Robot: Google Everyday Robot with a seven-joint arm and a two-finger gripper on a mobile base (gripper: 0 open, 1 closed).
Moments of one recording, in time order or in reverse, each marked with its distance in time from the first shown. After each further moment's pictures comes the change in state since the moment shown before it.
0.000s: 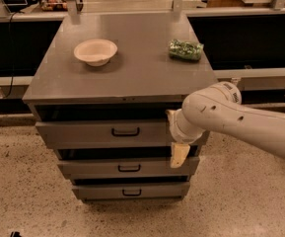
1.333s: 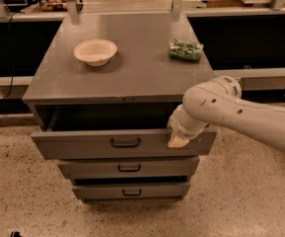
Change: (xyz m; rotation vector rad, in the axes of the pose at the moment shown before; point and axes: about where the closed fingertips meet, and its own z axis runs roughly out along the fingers) arm 0.011 -0.007 0.003 -0.027 0.025 0.036
